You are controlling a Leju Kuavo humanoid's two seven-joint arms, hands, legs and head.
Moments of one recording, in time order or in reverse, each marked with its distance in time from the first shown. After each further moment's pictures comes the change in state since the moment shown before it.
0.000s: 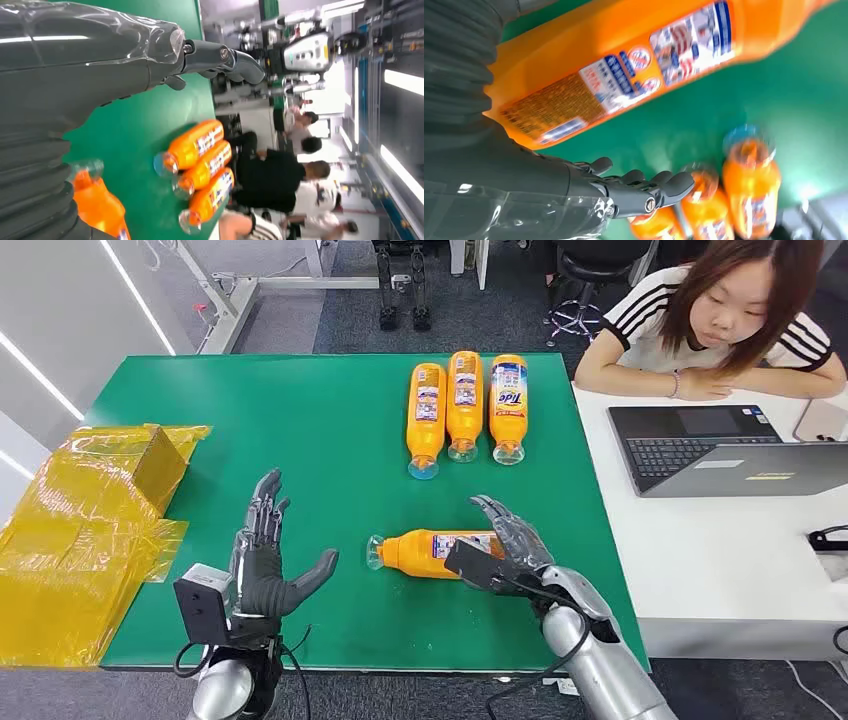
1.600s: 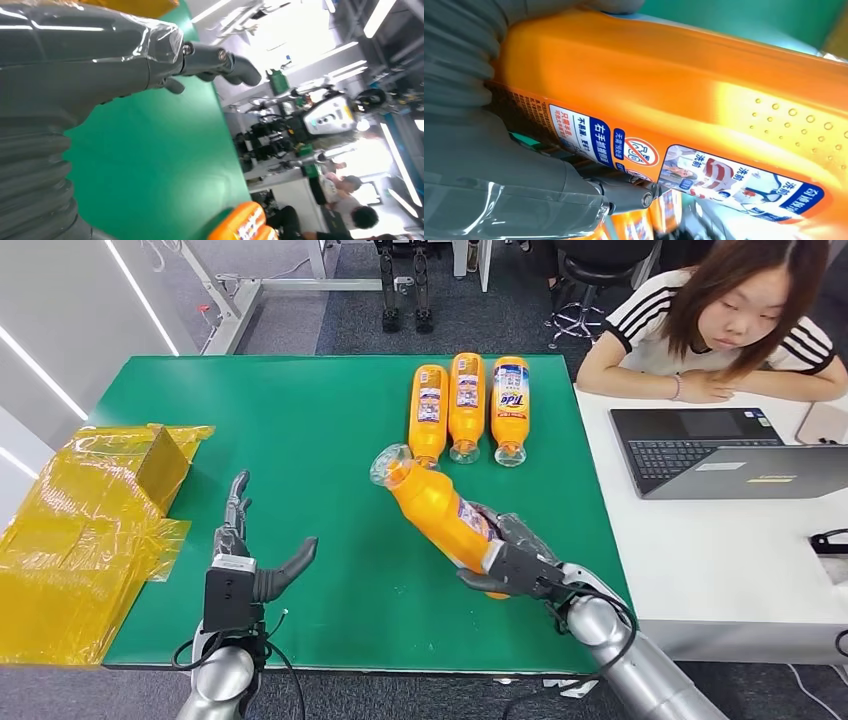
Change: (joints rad) left arm -0.044 0.026 0.078 0.139 -0.227 0.227 -0.004; right arm -0.012 -0.179 0.140 -0.024 -0.502 -0.069 -0.315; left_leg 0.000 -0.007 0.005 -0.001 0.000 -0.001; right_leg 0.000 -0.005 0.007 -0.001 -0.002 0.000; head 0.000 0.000
